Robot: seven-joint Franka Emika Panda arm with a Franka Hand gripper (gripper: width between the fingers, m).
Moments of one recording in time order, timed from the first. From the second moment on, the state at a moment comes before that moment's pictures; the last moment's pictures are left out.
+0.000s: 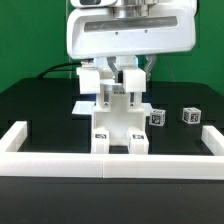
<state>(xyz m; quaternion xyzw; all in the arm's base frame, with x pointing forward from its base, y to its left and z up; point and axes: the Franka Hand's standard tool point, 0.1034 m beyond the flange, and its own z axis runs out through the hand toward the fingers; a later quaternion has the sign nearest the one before) 0.575 -0.010 0.127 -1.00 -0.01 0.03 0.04</state>
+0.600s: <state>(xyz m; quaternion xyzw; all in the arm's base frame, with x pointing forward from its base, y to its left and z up) 0.576 -0.001 0.125 -1.00 0.05 0.02 0.04</state>
